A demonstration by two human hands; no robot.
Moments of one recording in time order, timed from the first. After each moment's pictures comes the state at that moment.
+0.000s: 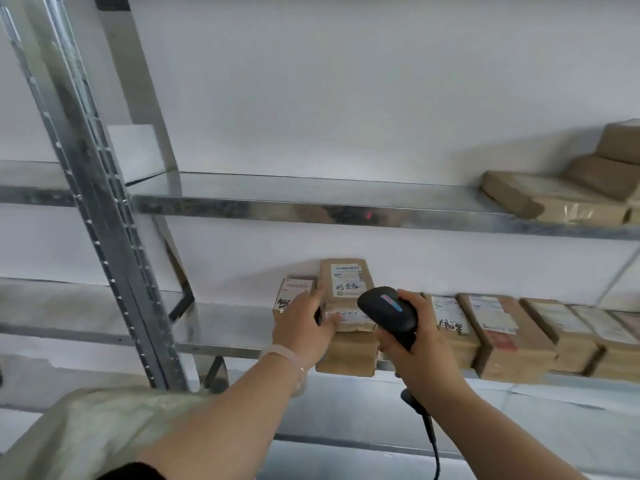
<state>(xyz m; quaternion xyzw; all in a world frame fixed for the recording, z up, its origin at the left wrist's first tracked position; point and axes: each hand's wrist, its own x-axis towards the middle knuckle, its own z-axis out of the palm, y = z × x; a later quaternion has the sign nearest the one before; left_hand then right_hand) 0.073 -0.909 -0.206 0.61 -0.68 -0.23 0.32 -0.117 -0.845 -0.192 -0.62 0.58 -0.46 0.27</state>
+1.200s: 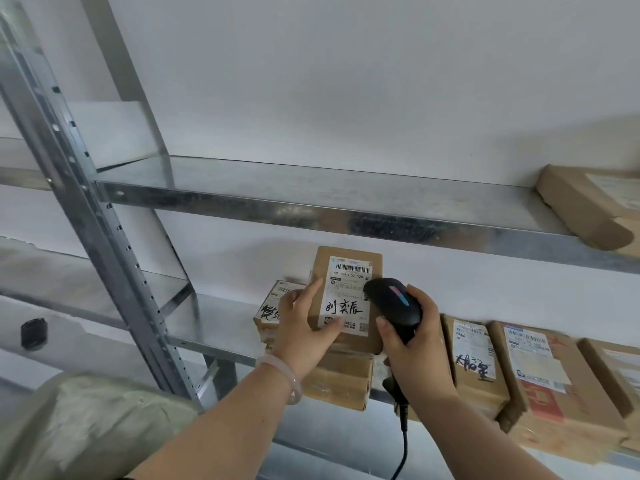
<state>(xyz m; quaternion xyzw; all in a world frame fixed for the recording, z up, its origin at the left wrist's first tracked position) 0.017 -0.981 -0.235 0.63 -0.58 -0.30 0.42 -0.163 -0.967 -0.220 -0.59 0.52 -0.53 0.32</state>
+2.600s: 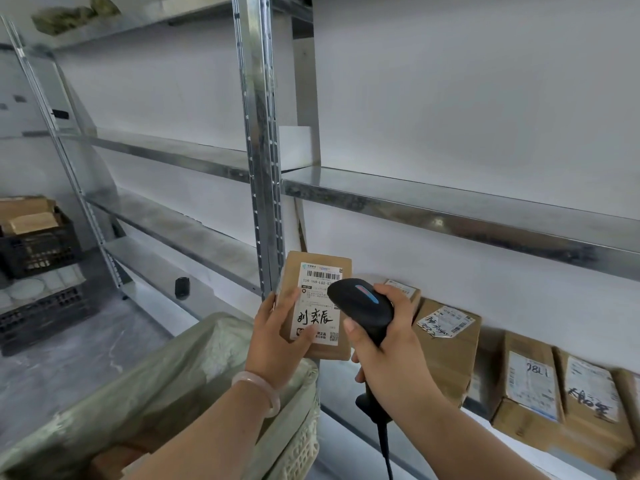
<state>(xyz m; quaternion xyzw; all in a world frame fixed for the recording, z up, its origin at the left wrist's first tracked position) 0.161 -0.789 -0.226 0.68 -0.45 -0.14 0.56 -0.018 -0.825 -0.170 -0.73 0.31 -0.44 0.42</state>
